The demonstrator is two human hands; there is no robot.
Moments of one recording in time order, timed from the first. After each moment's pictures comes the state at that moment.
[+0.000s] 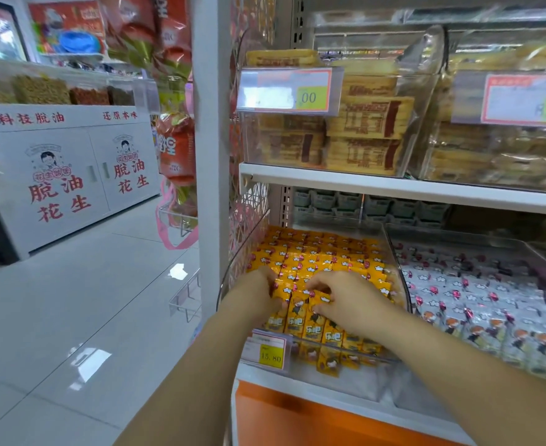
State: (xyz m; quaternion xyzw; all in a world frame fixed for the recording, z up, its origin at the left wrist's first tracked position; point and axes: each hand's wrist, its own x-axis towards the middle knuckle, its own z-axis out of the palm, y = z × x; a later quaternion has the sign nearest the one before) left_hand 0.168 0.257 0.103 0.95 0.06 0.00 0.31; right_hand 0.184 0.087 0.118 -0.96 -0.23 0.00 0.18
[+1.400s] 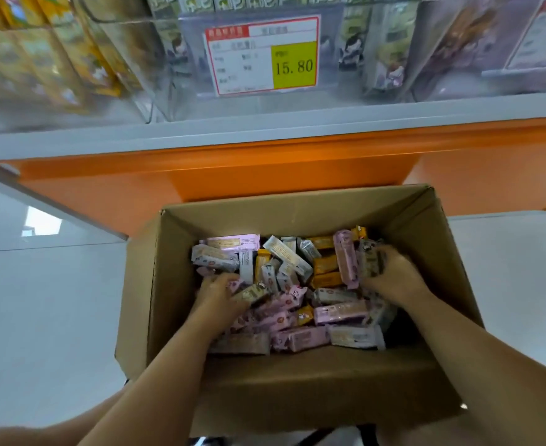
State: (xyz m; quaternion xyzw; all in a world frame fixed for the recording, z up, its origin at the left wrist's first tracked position) left_hand -0.009 0.068 -0.193 0.89 0.14 -0.33 0.29; right_hand -0.016 -0.223 -0.167 -0.87 0.26 0.24 0.34
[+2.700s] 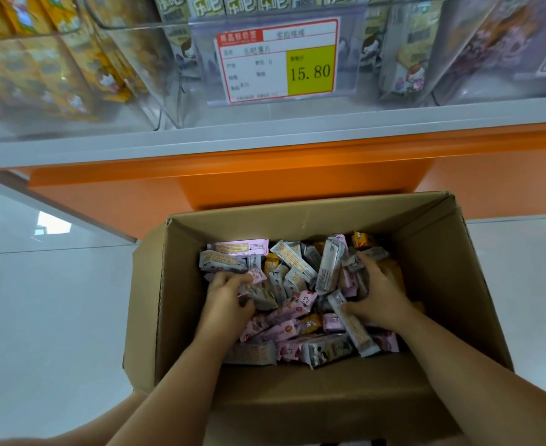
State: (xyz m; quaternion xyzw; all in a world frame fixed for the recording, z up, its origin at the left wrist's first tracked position) left_hand -0.018 0.064 -0.195 0.92 0.07 -0.23 0.31; right_hand -0.025 -0.199 -0.190 -0.85 0.17 0.29 0.41
